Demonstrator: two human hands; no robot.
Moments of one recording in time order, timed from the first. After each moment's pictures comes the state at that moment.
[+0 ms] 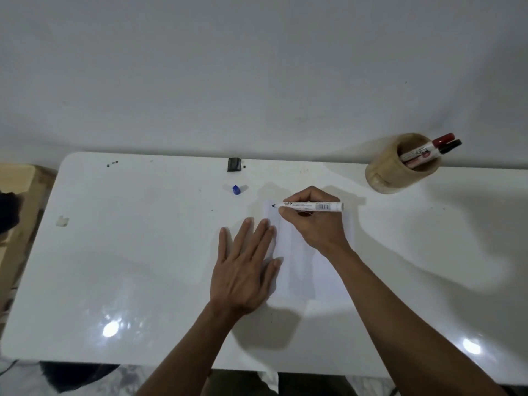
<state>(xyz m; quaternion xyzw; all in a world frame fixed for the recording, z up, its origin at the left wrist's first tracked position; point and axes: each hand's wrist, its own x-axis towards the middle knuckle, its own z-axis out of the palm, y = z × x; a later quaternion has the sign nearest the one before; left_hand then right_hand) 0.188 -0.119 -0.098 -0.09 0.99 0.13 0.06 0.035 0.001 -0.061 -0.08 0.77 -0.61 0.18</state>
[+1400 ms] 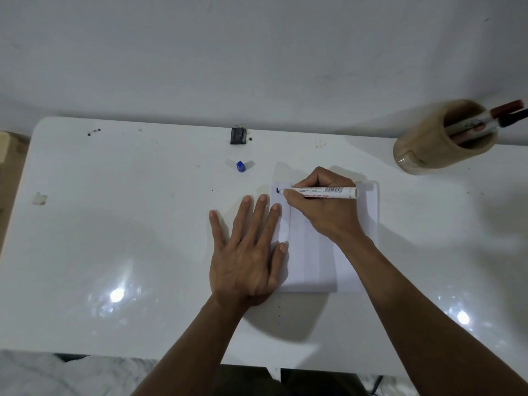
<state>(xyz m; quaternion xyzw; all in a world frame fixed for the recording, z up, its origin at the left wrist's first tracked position) 0.185 -0.118 -0.107 -0.11 0.99 0.08 -0.01 0.031 -0.008 -0.082 -0.11 0.80 -0.57 0.17</state>
